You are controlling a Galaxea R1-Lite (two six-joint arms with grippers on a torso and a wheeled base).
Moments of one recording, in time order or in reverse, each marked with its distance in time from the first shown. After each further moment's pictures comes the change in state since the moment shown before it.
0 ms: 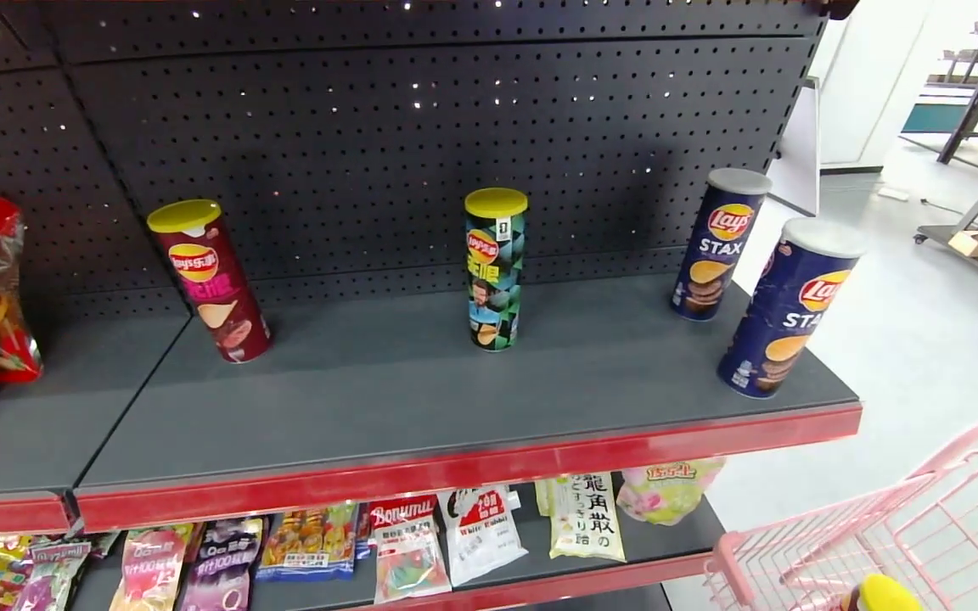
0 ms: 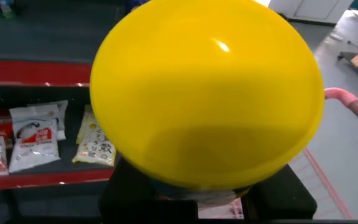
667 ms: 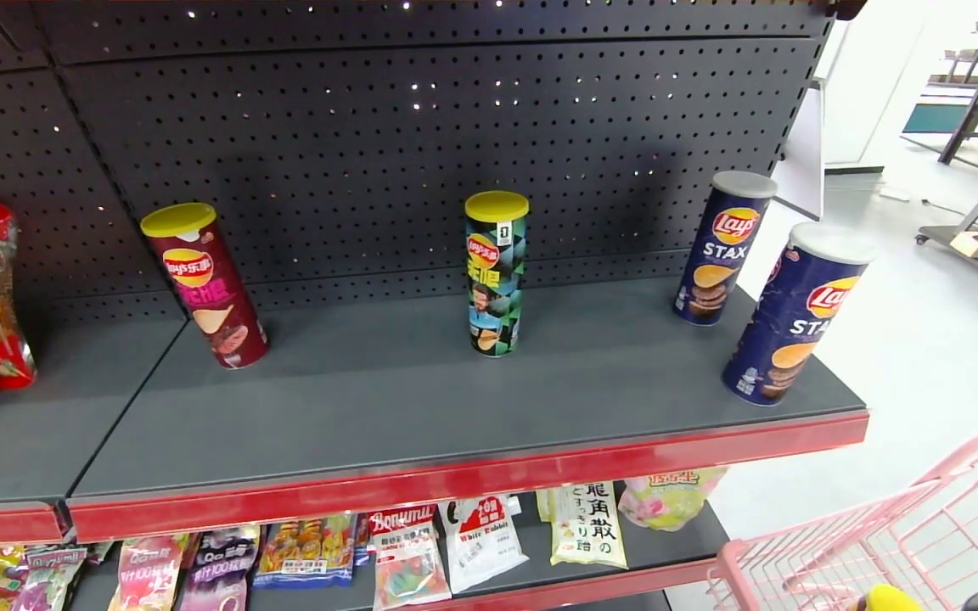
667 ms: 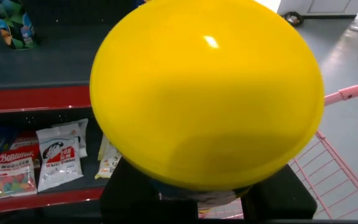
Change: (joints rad) left arm -0.015 0.040 -0.001 -0.001 -0.047 0.008; right arm 0.000 0.000 0.029 -0.065 0.021 0.099
